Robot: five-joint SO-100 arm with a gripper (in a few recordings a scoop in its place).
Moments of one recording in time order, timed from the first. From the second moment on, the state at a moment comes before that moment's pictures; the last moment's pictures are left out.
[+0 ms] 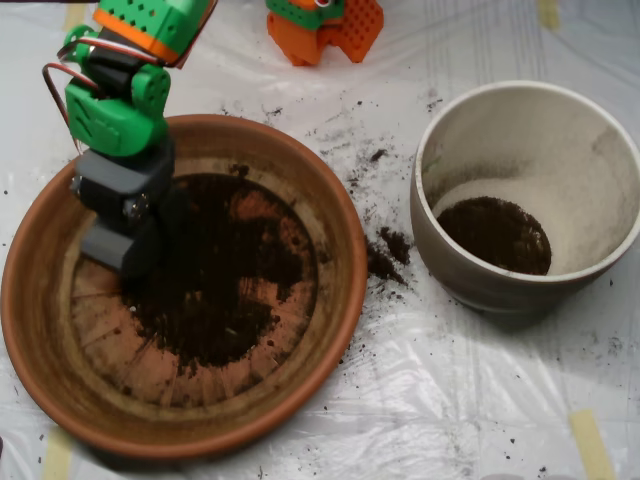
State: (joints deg) arm 39.0 78.5 104.3 41.0 -12.9
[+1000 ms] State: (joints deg) arm 23.1 107.2 104.9 55.0 -7.5
